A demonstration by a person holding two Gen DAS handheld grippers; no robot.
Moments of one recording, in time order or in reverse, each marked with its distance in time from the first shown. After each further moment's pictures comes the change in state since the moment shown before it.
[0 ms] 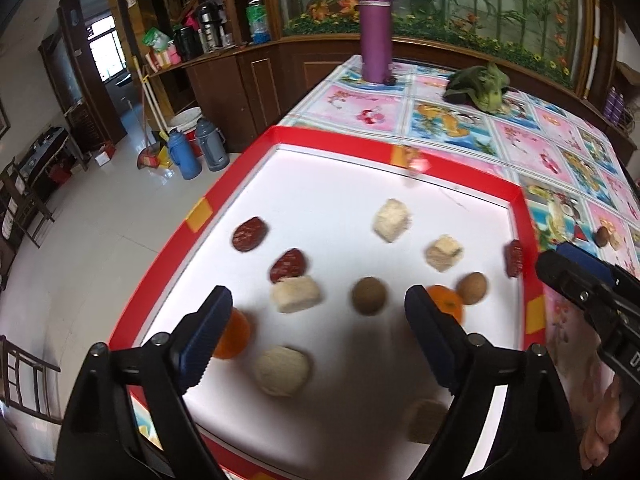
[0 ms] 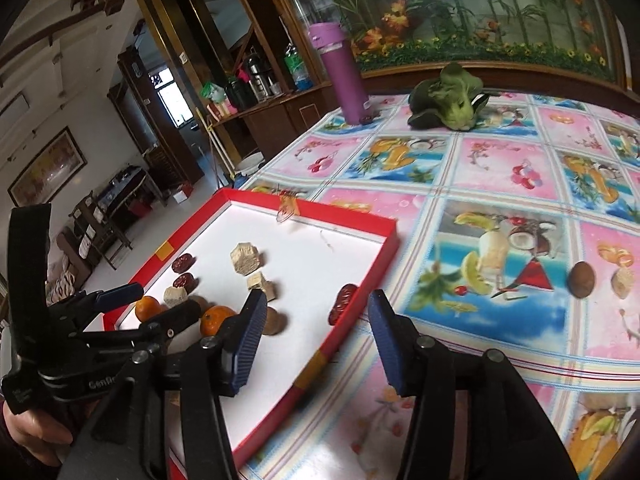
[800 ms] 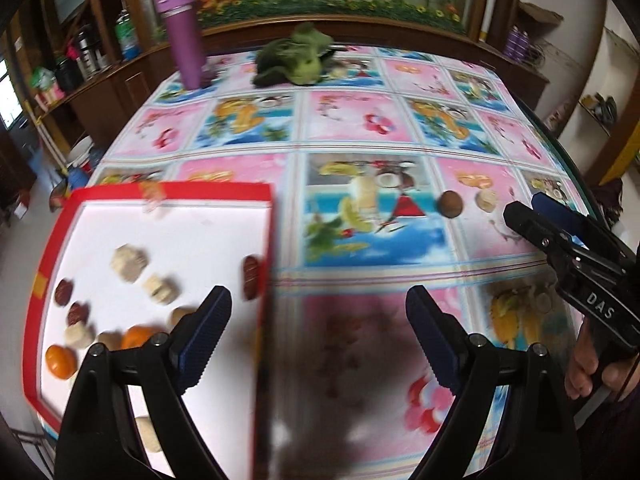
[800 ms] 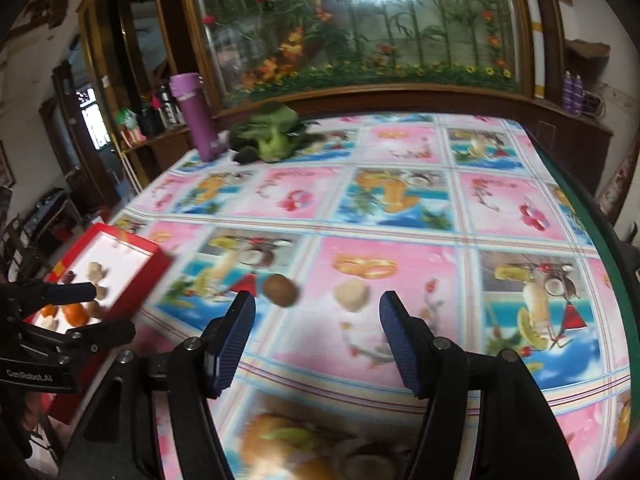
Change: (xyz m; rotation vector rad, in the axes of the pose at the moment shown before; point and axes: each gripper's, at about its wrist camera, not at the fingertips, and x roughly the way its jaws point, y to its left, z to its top) left arm -0.018 -0.166 0.021 0.239 0.083 -0.289; right arm -0.087 -0.157 -0.002 0.041 -0.050 -0.326
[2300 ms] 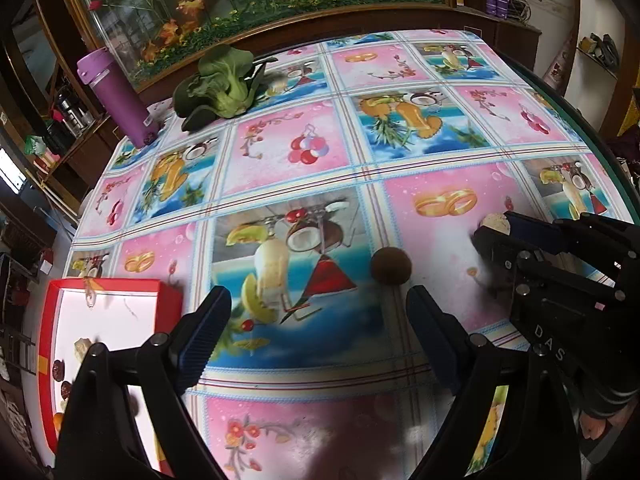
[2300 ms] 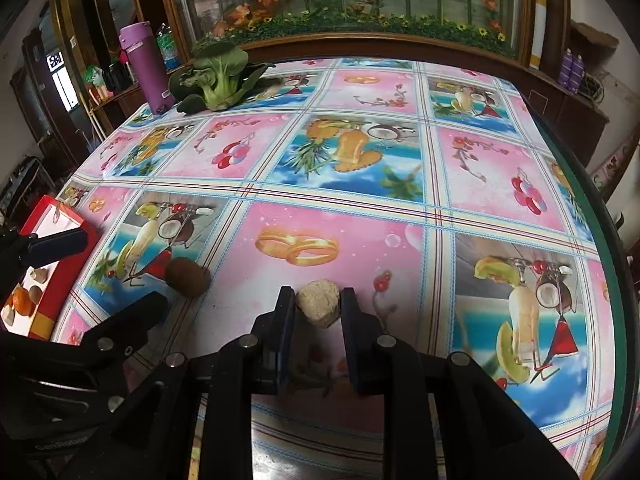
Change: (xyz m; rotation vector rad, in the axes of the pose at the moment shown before) left arm 0.054 -0.097 0.048 0.175 -0.005 0.125; right arm 0.041 -0.033 0.012 -0.010 0.193 -0.090
